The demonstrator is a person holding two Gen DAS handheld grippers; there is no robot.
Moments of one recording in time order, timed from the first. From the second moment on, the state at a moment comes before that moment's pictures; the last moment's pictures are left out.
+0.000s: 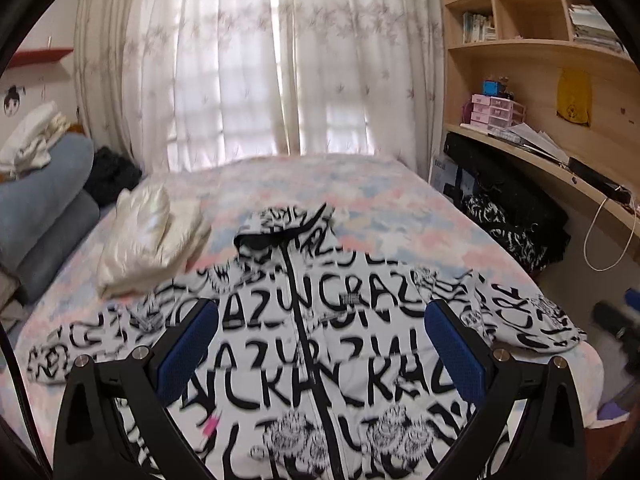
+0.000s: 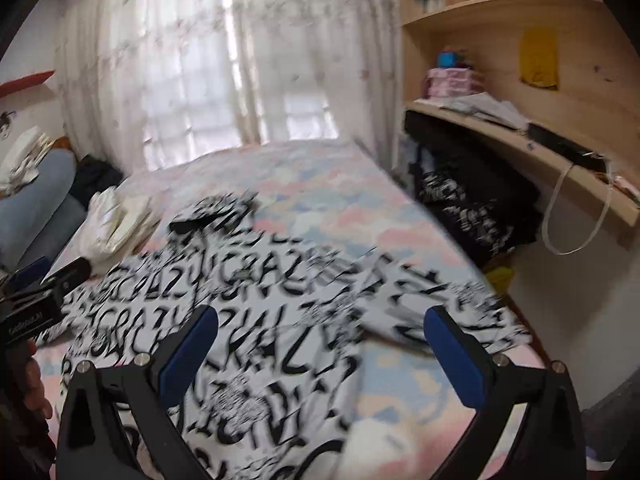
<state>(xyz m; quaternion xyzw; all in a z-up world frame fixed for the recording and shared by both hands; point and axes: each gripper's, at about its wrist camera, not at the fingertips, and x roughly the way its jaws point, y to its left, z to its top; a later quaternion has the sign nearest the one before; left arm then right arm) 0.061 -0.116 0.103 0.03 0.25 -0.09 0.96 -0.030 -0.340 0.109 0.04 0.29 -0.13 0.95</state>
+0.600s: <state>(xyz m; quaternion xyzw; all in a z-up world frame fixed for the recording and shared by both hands) 0.150 -0.212 0.054 0.02 0.33 -0.14 0.93 -0.011 -0.488 0.058 0.17 0.35 -0.24 0.89</state>
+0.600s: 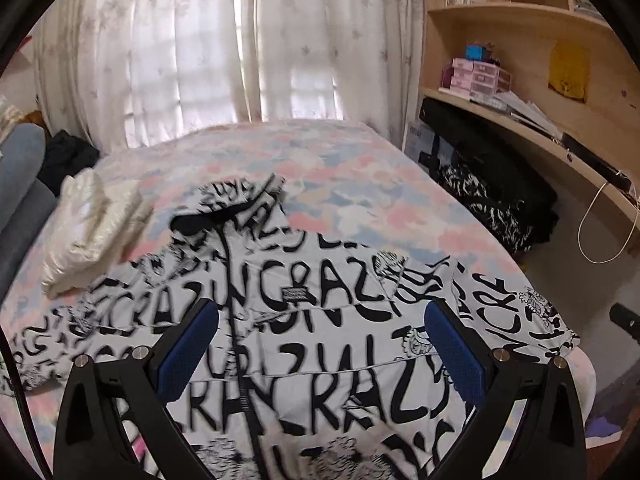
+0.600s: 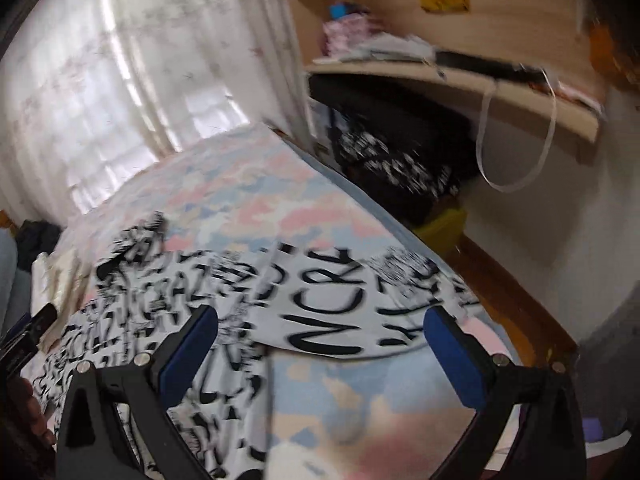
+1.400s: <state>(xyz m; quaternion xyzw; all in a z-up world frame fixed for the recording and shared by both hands) 0.222 -0.293 -0.066 0.02 0.44 -0.13 0.89 0.005 -0.644 -0.109 0.45 0.38 -0.30 0.75</state>
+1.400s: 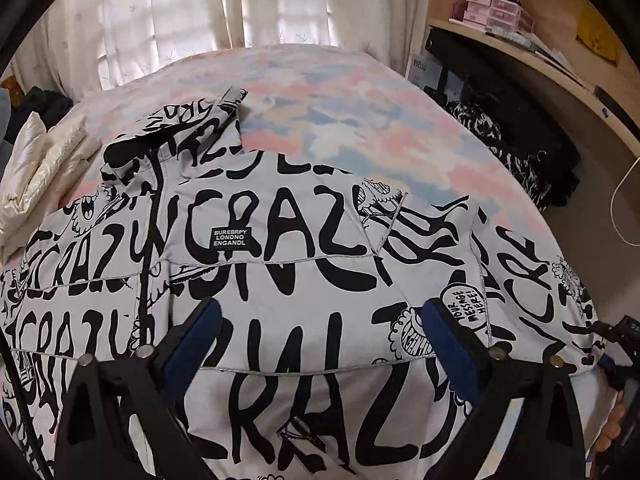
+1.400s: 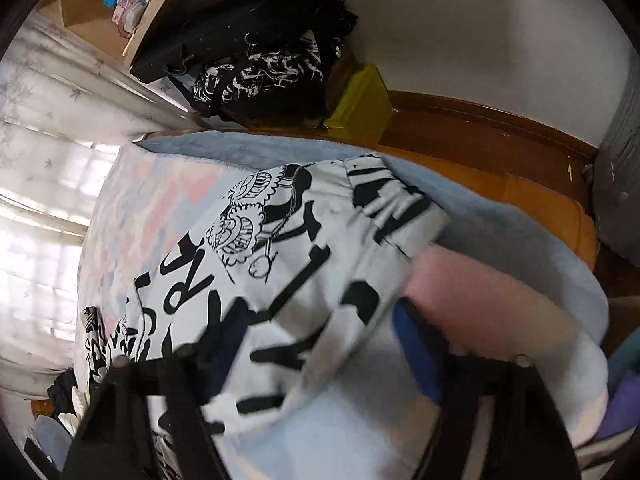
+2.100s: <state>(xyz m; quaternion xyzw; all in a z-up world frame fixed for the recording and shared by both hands) 0.207 -0.109 -0.038 -0.06 0.40 -0.04 0.91 0.141 -0.308 0.079 0.09 0.27 -0.01 0.96</state>
